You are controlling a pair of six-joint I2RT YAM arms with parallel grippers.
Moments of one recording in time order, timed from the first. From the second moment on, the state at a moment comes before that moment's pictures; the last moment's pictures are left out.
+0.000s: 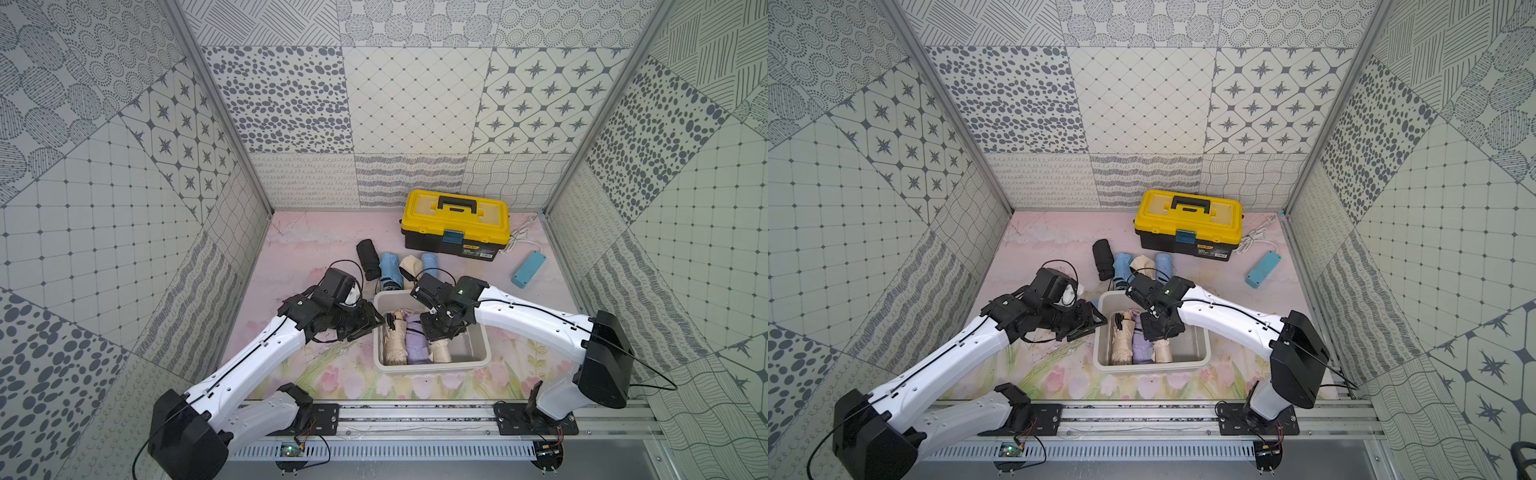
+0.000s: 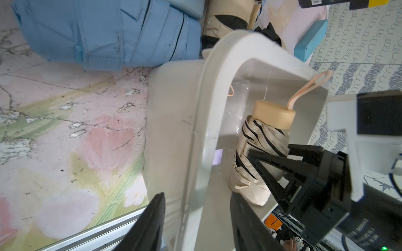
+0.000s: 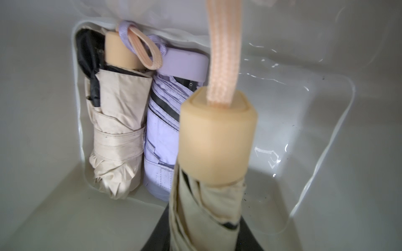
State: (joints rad) left arm -0.50 1.10 0.87 -0.79 0.44 -0.89; right arm 0.97 1.57 1.24 -1.04 0.05 0.71
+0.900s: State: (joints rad) left arm -0.50 1.07 0.89 -0.77 0.41 -0.87; right arm 0.96 1.50 1.09 -0.82 0.20 0.74
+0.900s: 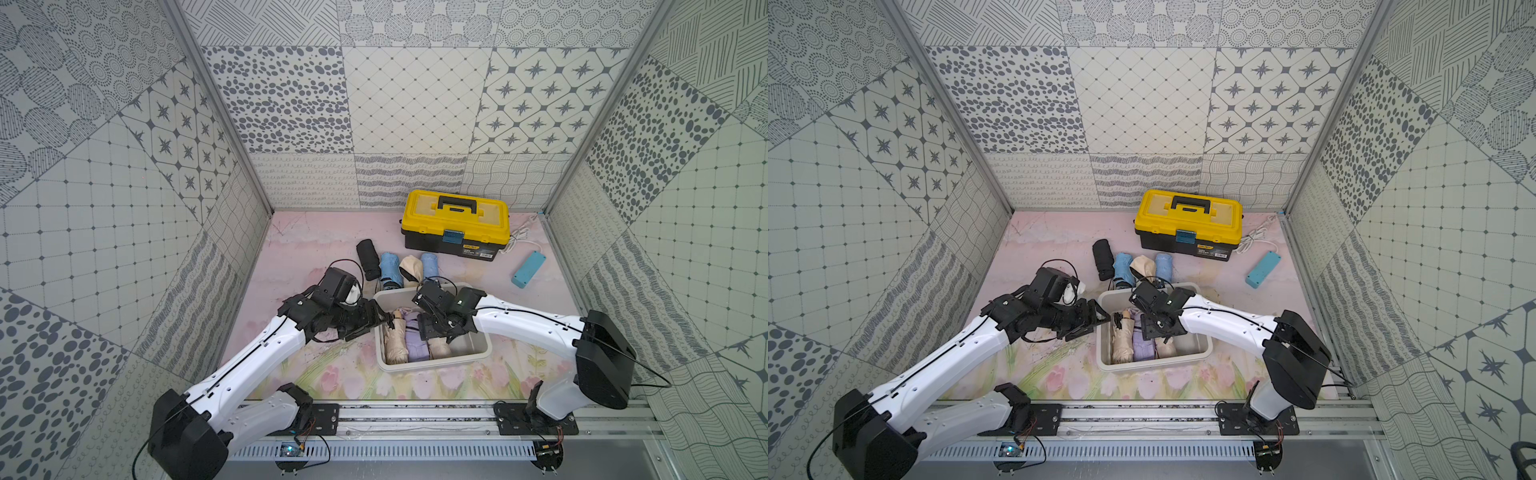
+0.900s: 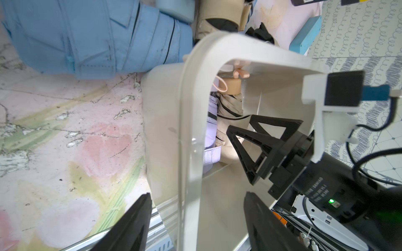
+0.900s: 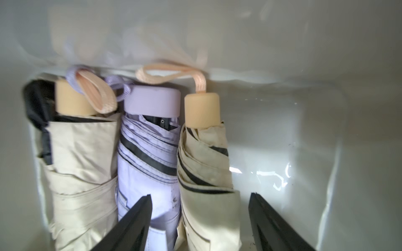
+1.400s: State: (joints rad) left arm -0.41 1.13 1.13 -0.80 0.15 -0.25; right arm 0.86 1.11 1.07 -0.74 0.22 0.37
